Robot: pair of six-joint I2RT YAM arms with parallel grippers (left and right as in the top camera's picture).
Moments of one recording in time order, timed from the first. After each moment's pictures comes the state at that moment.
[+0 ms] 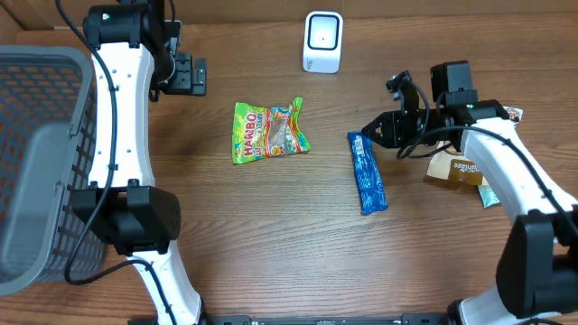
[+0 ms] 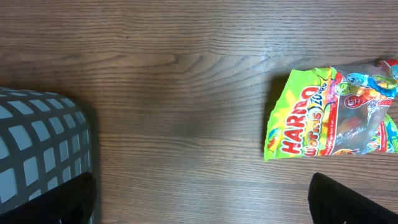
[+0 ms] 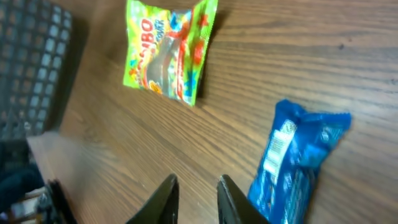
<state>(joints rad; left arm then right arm) 0.03 2.10 2.30 -1.51 -0.07 0.00 0.11 1.72 1.24 -0.67 -0.71 -0.03</state>
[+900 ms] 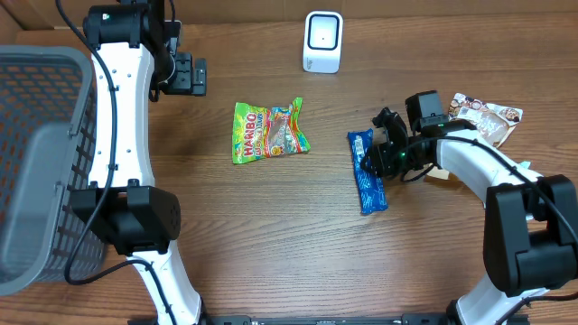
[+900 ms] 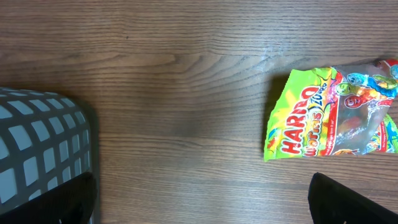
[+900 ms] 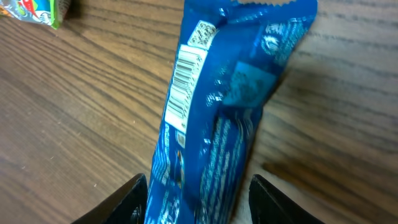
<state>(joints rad) 0.03 2.10 2.30 -1.52 -0.07 0.00 0.18 1.84 1.08 -0.55 -0.45 -0.10</state>
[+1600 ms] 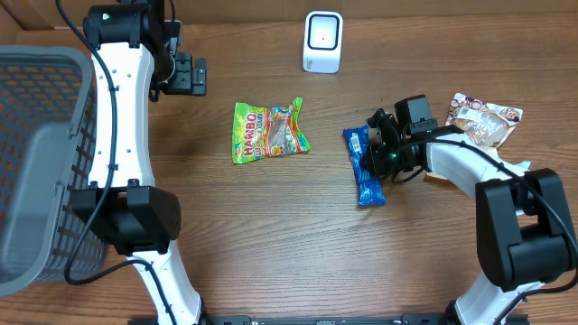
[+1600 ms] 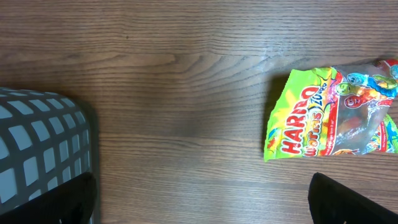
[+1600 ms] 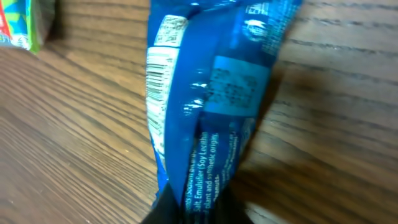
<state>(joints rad) 0.03 2.10 2.30 -1.52 -0.07 0.00 0.21 1.88 1.06 -0.44 -0.43 0.02</state>
